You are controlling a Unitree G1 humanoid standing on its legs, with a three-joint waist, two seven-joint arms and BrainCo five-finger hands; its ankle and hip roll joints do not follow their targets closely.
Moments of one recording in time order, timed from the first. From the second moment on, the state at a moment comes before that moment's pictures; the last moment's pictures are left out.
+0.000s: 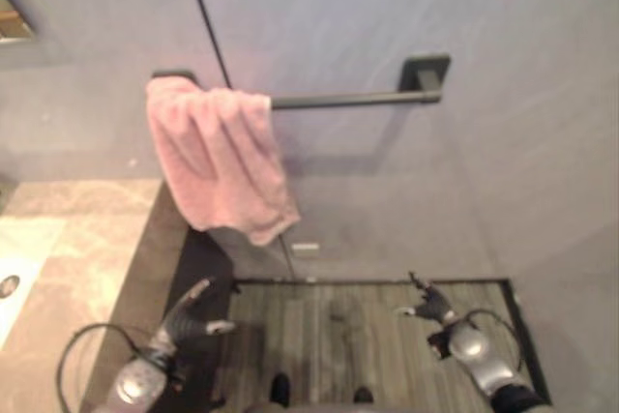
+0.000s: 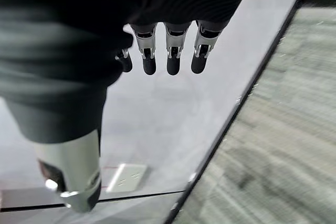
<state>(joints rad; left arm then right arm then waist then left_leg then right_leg) 0.37 0.68 -0.15 0.06 -0.07 -0.15 -0.01 -0.03 -0.44 0.28 0.62 -0.03 -0.13 -0.04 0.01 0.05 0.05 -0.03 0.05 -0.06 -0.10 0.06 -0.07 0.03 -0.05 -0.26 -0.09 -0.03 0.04</state>
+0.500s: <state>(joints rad) 0.56 1.06 0.19 -0.27 -0.49 -0.21 -0.16 -0.13 -0.55 0.36 0.21 0.21 -0.15 0.06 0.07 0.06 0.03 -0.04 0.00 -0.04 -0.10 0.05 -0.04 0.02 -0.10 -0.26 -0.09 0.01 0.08</state>
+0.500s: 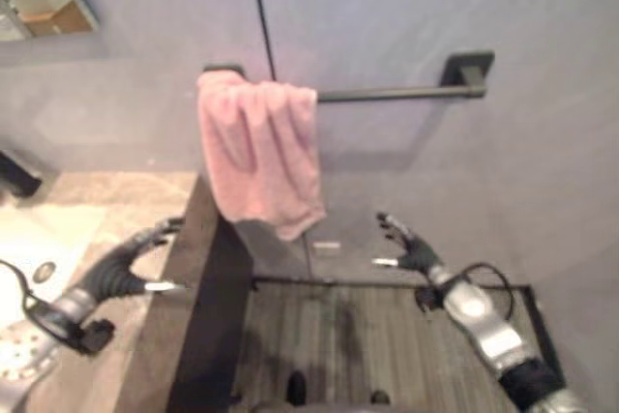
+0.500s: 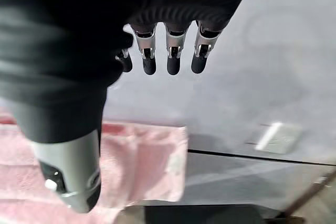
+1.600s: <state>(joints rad) 0.04 1.13 0.05 0.13 -0.55 -0.18 -0.06 -0.58 -0.41 0.61 0.14 0.28 -0.06 0.07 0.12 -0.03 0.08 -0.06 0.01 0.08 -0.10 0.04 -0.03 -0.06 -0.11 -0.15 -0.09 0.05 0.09</state>
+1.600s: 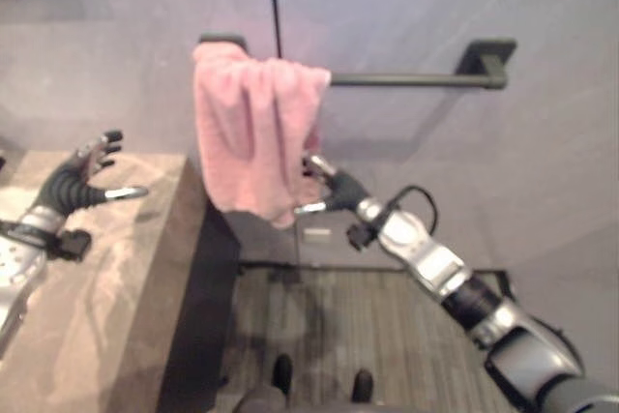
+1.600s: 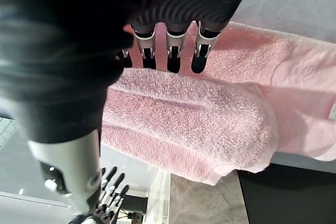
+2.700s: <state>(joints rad) -0.31 1.06 -0.19 0.36 -0.57 -0.13 0.00 -0.76 -0.25 0.69 0.39 0.29 0.03 0.03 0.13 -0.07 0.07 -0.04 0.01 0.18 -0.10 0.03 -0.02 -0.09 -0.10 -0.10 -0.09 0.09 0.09</state>
